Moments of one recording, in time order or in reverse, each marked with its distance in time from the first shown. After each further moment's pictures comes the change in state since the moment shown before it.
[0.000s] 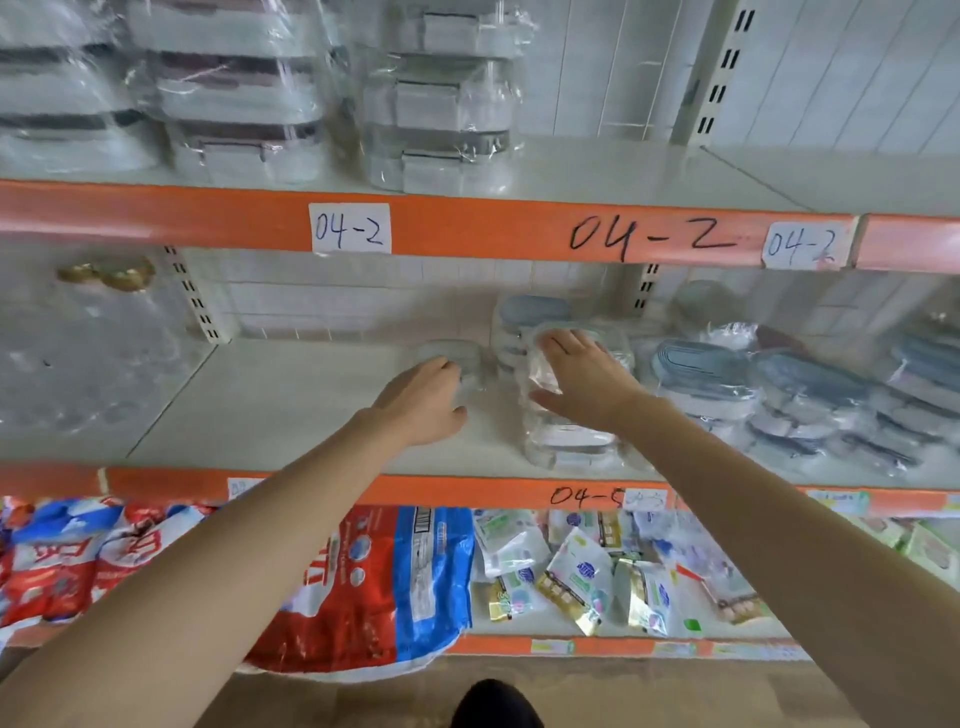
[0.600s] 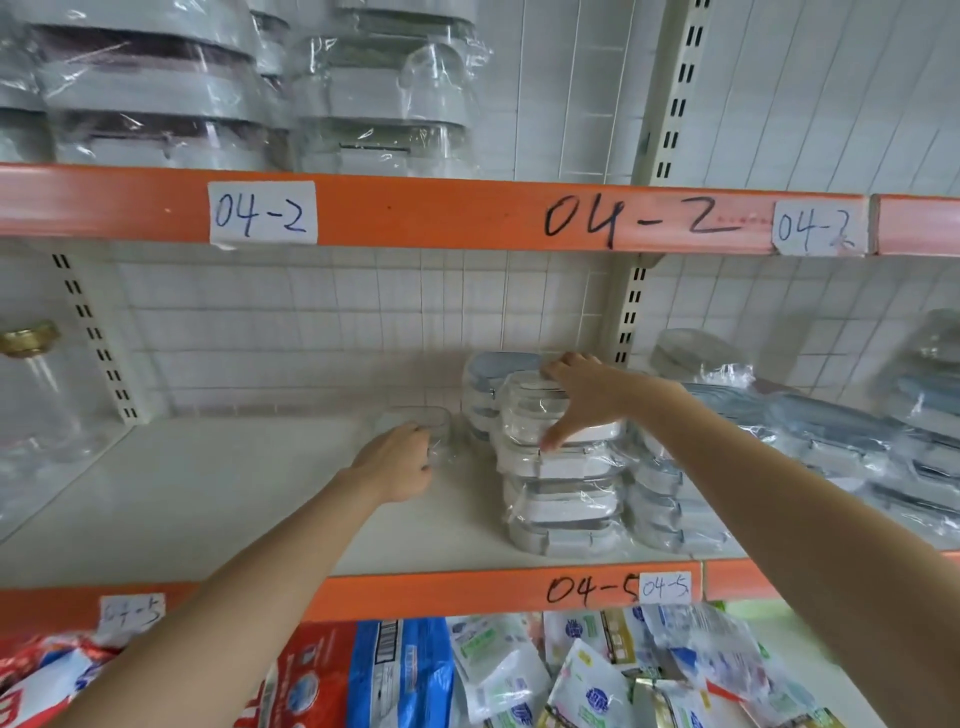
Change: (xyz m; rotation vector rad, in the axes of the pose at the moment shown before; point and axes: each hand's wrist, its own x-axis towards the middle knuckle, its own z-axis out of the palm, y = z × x) left_hand 0.094 -0.035 0.087 -0.009 0.029 0.021; right_hand 0.062 0.073 0.028 -0.011 -0.173 0.121
